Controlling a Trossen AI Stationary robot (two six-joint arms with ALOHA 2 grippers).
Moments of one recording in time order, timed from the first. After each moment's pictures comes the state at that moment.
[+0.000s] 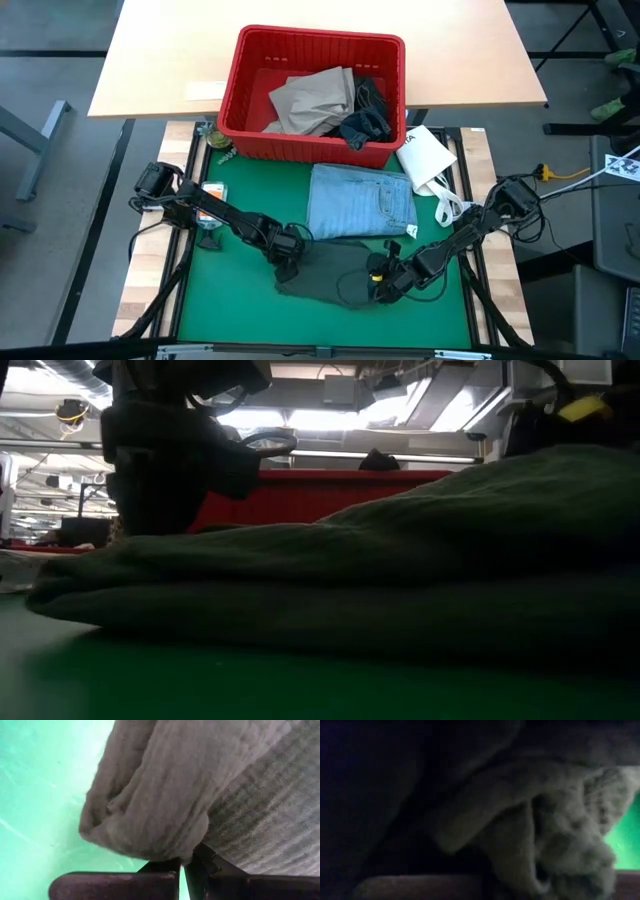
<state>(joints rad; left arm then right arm) -0.29 1.76 1.03 -0.58 0.03 -0.83 0.65 1.70 0.83 -0.24 0.37 0.86</state>
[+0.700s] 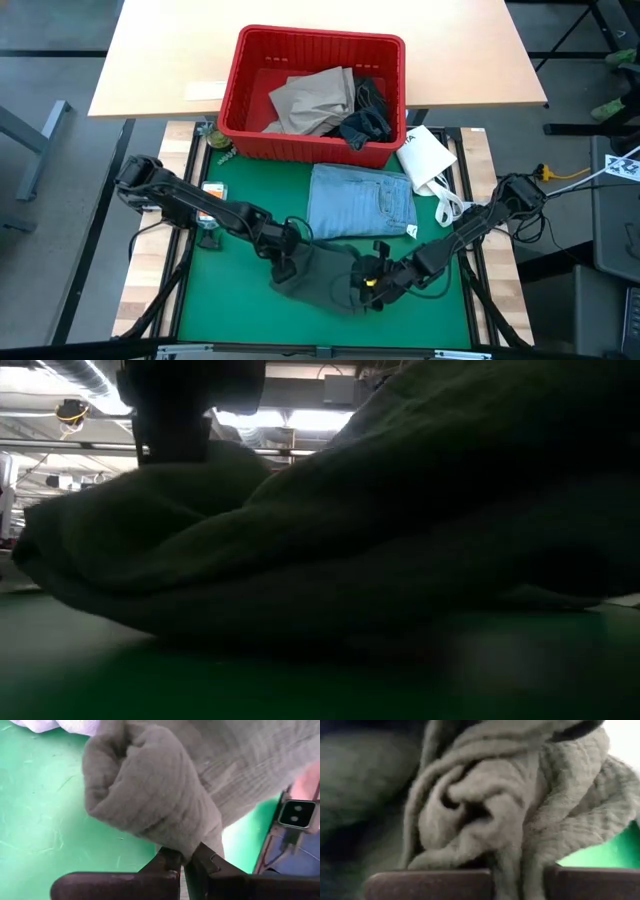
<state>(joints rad) -0.30 1.59 1.10 -0.59 0.10 -0.83 0.61 1.66 0.99 -0.28 0.37 0.73</state>
